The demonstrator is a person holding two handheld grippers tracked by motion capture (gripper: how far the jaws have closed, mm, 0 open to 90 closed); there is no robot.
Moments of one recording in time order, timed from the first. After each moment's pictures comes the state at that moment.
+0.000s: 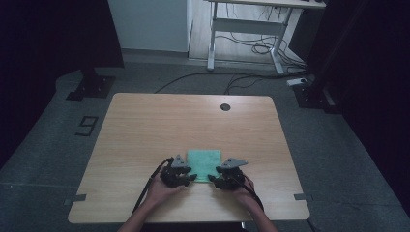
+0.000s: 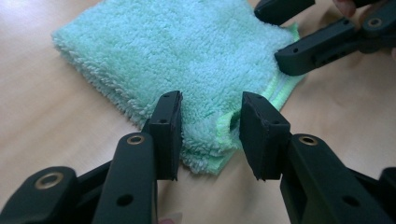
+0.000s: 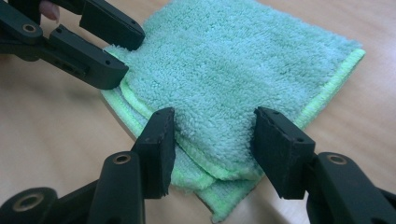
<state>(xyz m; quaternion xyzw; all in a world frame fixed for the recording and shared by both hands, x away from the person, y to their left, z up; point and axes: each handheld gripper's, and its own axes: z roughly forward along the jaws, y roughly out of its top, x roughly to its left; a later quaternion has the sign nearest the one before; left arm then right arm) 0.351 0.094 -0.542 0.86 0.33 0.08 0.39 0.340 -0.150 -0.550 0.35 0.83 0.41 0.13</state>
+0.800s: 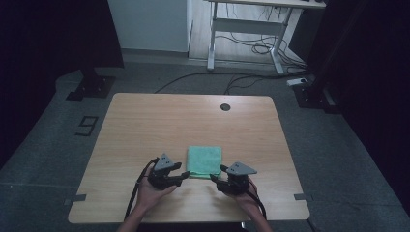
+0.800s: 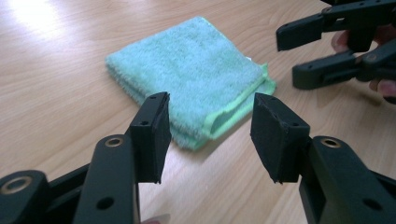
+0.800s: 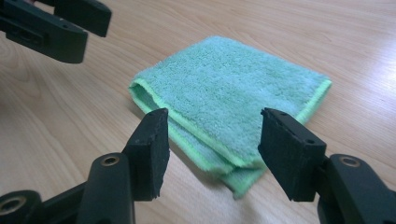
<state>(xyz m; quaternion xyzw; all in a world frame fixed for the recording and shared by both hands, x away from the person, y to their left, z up) 0.316 0.128 -0.509 0.81 0.35 0.12 0.45 0.313 -0.160 -0.534 0.35 0.79 0.48 0.18</state>
